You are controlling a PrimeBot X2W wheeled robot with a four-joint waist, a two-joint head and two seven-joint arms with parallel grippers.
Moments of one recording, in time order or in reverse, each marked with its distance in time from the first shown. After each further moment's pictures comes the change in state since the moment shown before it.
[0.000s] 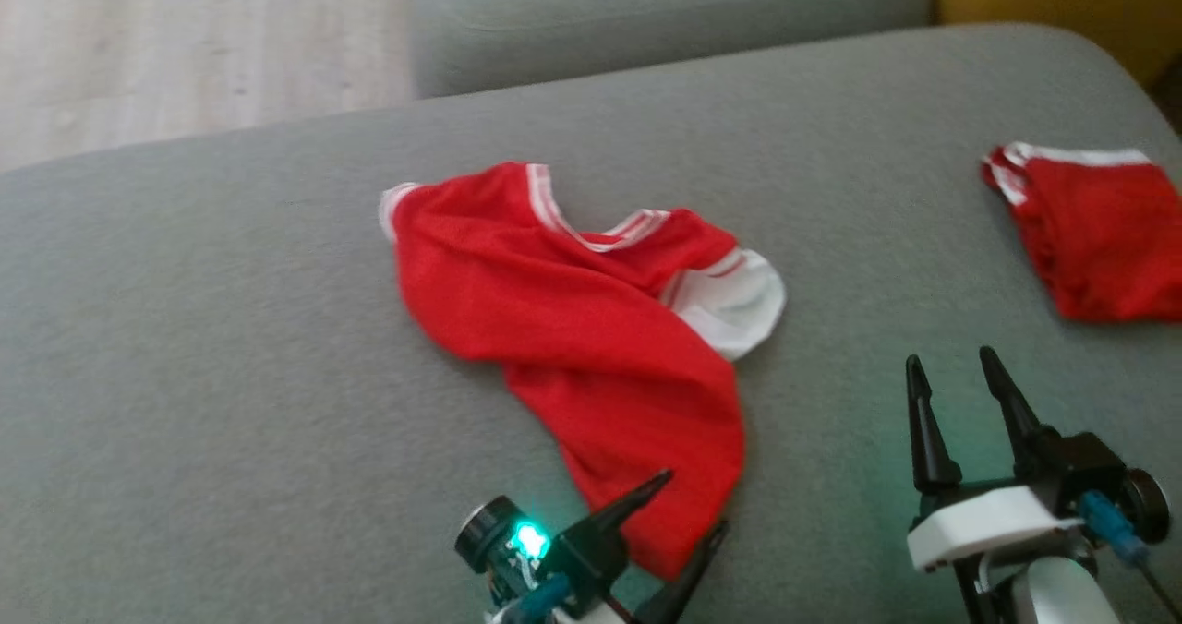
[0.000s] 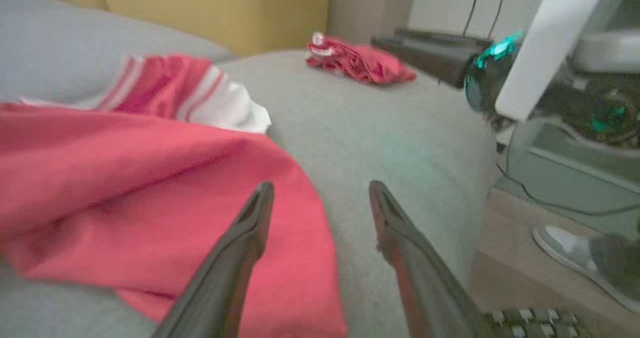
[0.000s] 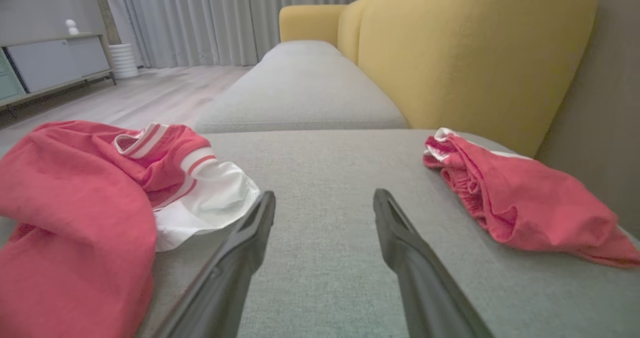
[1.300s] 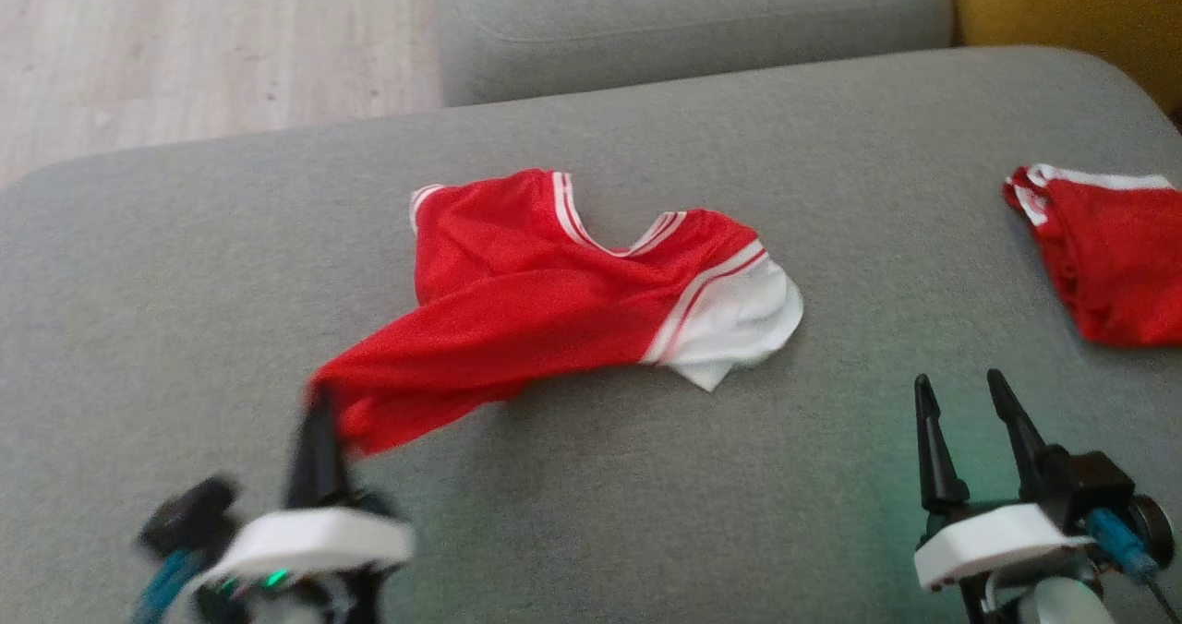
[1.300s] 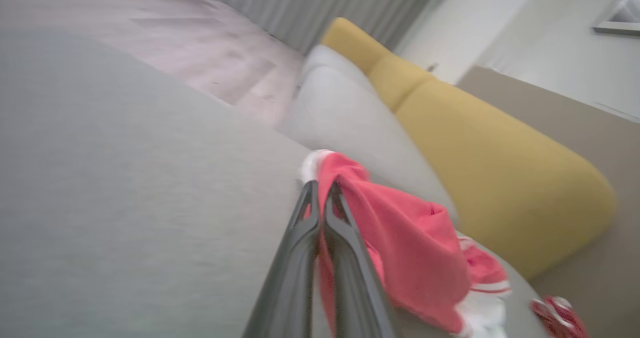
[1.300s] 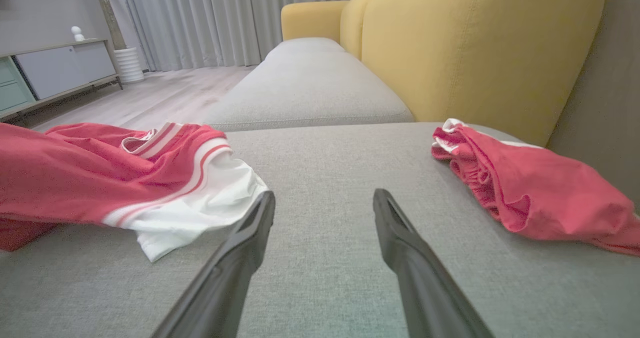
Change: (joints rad) left arm 0.103 0.057 0.447 -0.202 -0.620 0.230 -0.094; right arm 0.013 0.000 -0.011 0.017 0.040 0.000 0.000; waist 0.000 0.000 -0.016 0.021
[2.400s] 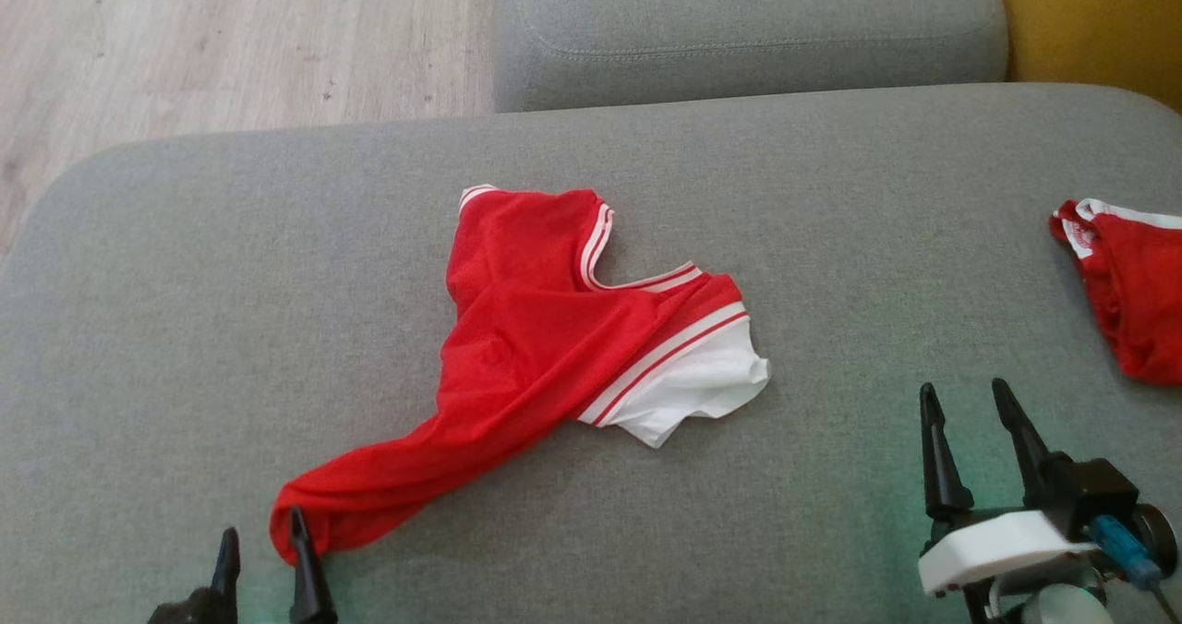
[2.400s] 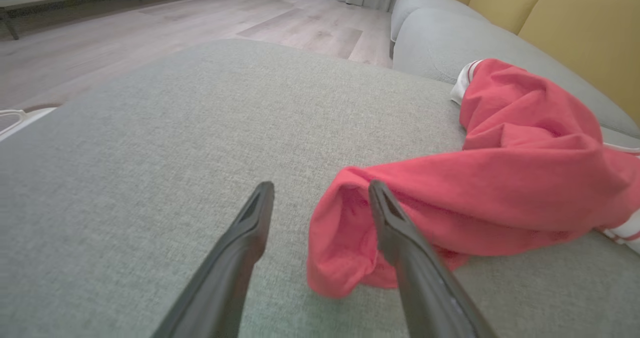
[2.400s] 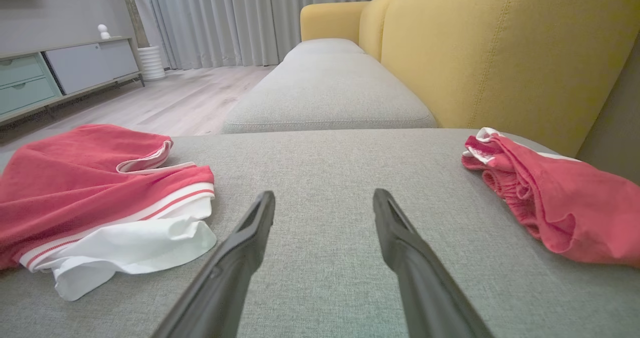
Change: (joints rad) left arm 0.188 0.083 0.083 0.132 0.233 0.123 -0.019; right arm 0.016 0.000 -0.010 0.008 0.001 0.000 0.000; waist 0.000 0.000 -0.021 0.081
